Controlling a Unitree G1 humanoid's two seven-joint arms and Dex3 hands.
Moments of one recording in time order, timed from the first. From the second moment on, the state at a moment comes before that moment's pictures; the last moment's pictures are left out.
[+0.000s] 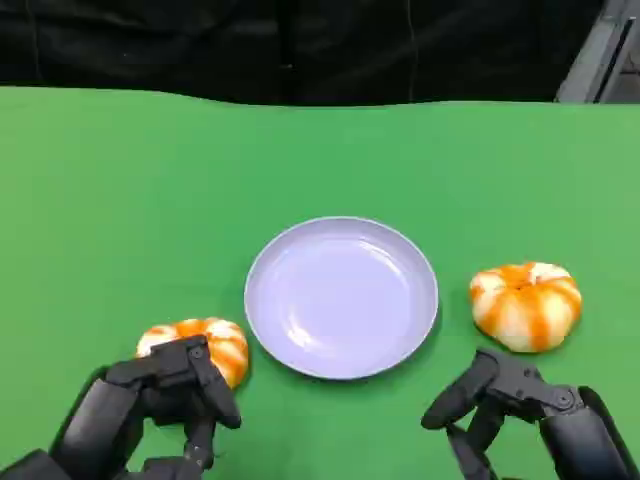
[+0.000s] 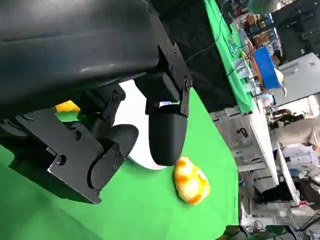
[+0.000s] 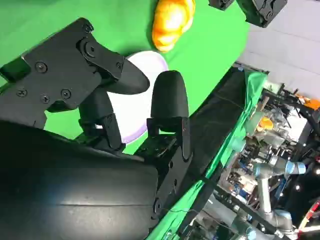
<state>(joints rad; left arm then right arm) 0.33 0.17 -0.03 -0.28 -0.04 -0.22 -0.26 0.43 -0.07 0.22 -0.45 -0.36 -0.22 -0.03</state>
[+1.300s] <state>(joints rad) 0.31 0.21 -0.01 -0.22 0.33 -0.36 -0.10 0.44 -0.07 0.24 -0.45 -0.37 -0.22 -0.03</state>
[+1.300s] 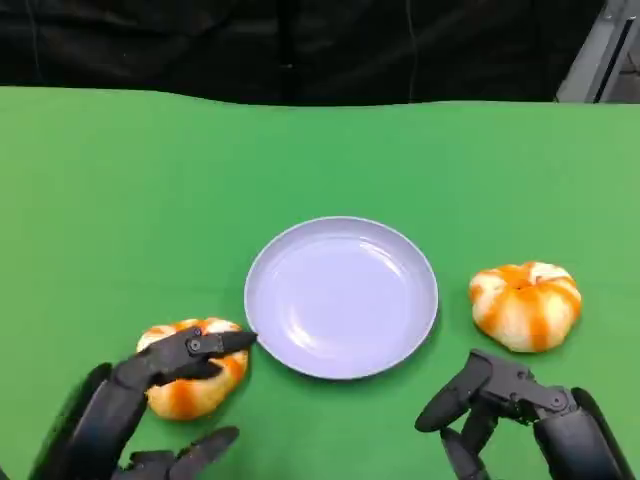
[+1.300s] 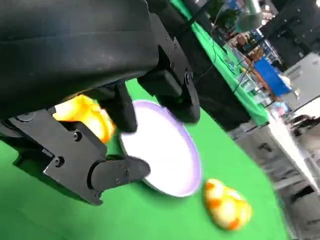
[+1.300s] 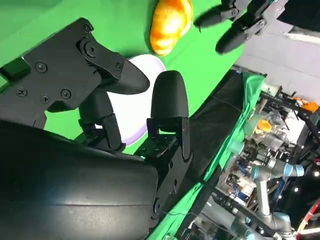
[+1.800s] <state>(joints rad) 0.27 0.28 -0.03 -0.23 0.60 -0.29 -0.06 0.44 -0.07 0.24 -0.45 -0.37 -0.22 -0.04</state>
